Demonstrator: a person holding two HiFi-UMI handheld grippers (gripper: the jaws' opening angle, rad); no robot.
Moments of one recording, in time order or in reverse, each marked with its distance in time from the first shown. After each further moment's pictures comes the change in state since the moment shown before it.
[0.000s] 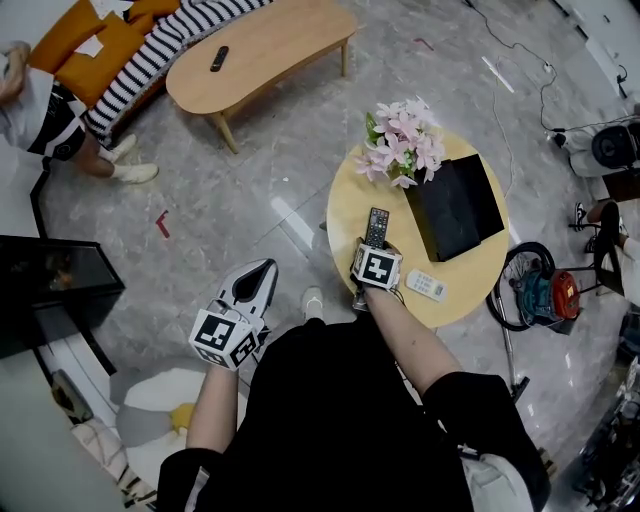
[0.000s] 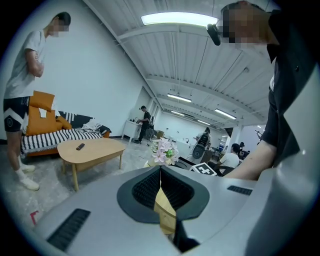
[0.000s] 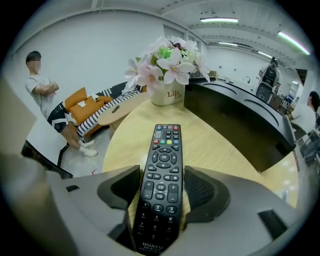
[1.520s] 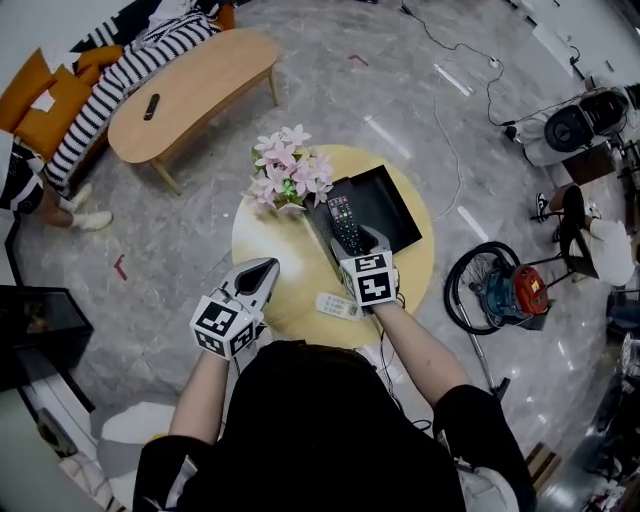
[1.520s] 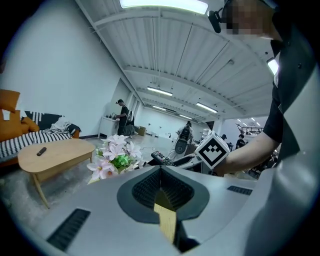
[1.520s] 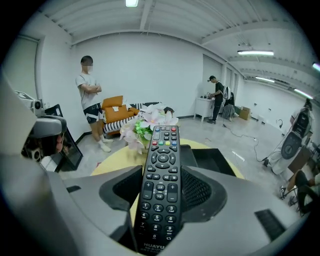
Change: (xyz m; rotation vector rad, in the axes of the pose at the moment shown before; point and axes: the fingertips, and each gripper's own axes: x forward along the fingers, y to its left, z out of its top) left arm 0.187 -0.162 0.024 0.105 0.054 -0.197; right arm -0.100 -0.143 0.142 -0.406 -0.244 0.229
